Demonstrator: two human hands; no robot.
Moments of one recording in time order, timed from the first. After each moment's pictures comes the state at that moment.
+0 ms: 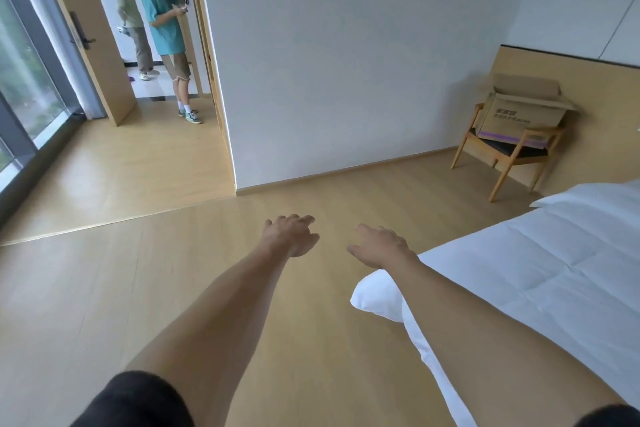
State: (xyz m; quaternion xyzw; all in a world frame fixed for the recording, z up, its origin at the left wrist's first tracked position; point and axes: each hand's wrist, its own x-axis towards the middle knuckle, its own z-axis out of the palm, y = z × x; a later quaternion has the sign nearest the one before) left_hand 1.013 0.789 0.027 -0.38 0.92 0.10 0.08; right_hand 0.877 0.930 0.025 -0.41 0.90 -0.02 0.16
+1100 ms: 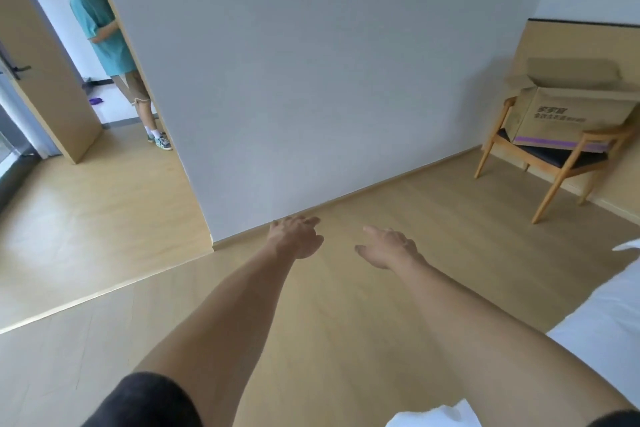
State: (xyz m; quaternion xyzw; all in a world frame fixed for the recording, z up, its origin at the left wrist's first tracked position) left_hand 0.607 0.389 0.014 -0.34 0.93 0.06 0.13; right_hand 0.483 0.540 0.001 -0.36 0.91 -0.06 0.19
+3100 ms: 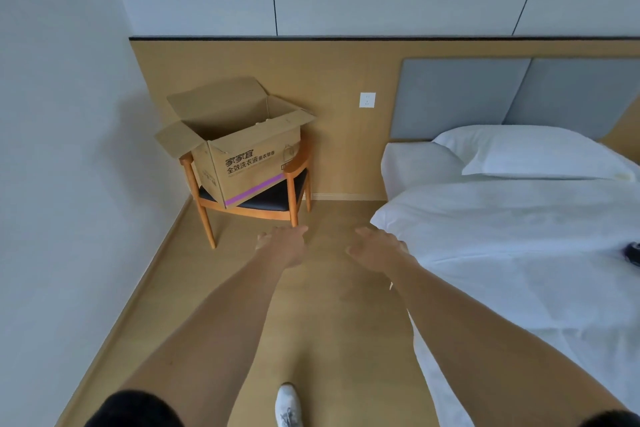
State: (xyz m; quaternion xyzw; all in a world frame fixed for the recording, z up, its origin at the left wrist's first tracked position) left_hand -0.484 0.539 -0.032 0.15 0.97 0.02 0.18; right_hand -0.407 0.726 -0.028 0.15 0.97 -0.16 0.13
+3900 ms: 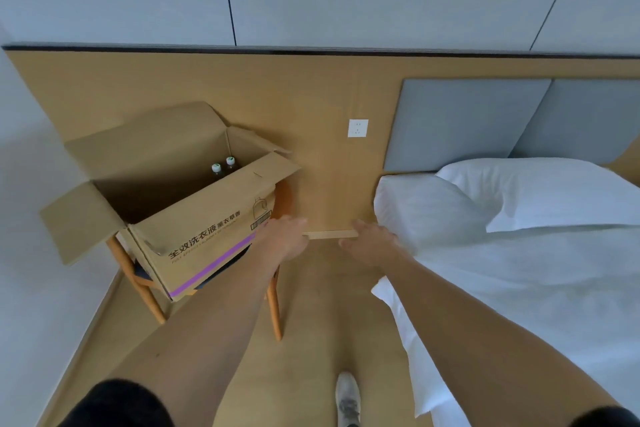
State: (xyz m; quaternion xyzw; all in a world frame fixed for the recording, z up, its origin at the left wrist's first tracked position) left_hand -0.911 0.663 -0.038 0.25 0.95 0.05 0.16; right_hand -0.816 0.843 -0.036 0.20 0.96 -0.16 0.12
